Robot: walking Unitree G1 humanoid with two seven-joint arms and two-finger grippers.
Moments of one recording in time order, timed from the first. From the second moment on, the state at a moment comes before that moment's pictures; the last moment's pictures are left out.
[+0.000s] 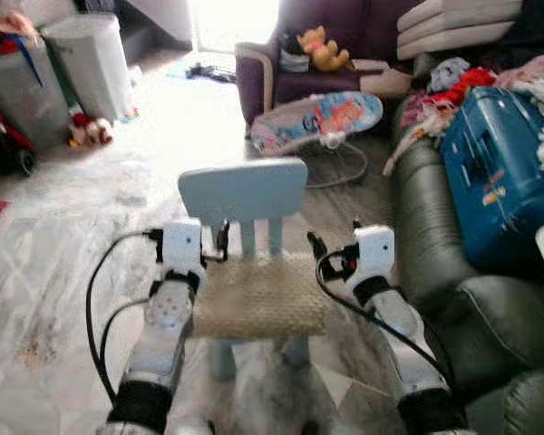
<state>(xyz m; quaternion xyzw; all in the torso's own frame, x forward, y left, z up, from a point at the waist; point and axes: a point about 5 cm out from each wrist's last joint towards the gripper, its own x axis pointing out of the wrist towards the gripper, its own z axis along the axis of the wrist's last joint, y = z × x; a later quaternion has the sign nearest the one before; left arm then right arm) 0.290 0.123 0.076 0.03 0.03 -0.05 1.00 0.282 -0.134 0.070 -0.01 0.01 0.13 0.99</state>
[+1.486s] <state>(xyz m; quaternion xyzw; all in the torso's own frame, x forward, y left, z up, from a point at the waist) 0.276 0.144 0.072 0.04 0.05 -0.05 1.00 0.258 -0.142 0.057 -0.01 0.03 0.13 0.99</state>
